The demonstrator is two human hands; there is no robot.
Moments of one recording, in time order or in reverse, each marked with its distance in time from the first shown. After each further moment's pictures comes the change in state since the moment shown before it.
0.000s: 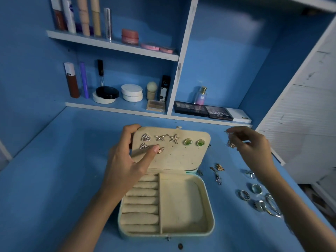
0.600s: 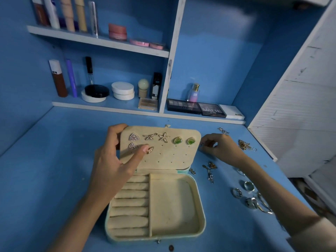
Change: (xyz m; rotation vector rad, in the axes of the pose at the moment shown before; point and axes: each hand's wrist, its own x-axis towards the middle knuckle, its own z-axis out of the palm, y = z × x) left_hand 0.001 -0.001 -0.001 -0.005 0.005 0.022; right_hand 0.029 0.033 0.027 -0.279 -0.510 -0.135
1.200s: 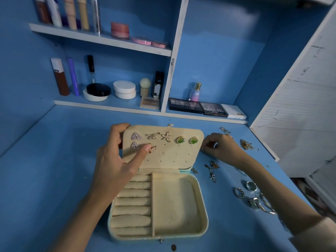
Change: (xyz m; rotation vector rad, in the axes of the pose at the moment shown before) left_hand -0.001 -0.001 0.000 0.002 0.000 -0.004; right_hand 0.000 0.000 0.002 -0.076 -0.002 -0.069
